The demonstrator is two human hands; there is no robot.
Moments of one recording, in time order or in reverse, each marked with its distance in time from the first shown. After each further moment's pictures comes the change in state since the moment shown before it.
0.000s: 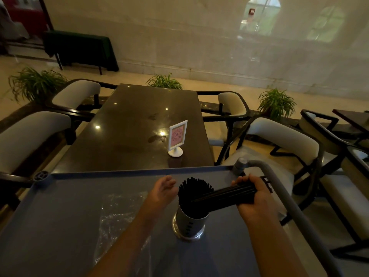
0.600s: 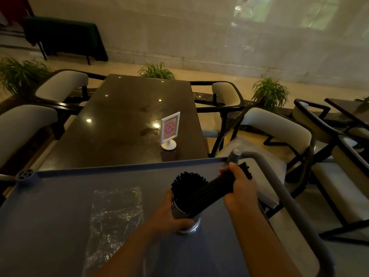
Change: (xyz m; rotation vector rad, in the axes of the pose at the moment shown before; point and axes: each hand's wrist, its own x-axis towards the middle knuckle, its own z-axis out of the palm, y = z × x) left_hand 0.013 -0.070 0.016 0.304 -0.261 0.007; right_hand 0.014 0.022 0.010 -0.290 0.051 -0.146
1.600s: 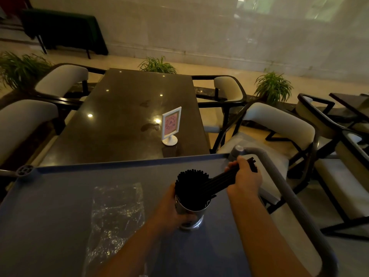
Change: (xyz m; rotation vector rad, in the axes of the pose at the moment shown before) left_hand 0.013 -0.009 0.007 0.121 0.139 0.102; right_hand 0.026 0.001 0.006 -0.060 0.291 -0.082
